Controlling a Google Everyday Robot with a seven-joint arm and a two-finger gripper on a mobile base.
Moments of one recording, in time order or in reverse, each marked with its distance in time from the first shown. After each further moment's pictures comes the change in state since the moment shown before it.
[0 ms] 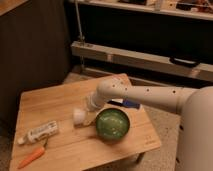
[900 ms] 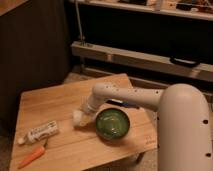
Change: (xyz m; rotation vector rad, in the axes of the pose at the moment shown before) arm -0.011 -0.010 0.045 0.121 0.021 0.034
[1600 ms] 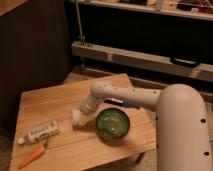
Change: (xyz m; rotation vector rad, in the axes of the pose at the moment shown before) arm 0.013 0.003 -0.037 -0.009 0.021 -0.059
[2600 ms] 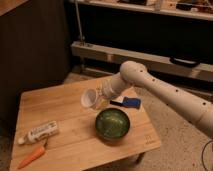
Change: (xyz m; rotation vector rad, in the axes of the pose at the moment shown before) arm -0.024 -0.034 -0.155 -0.116 0.090 0.059
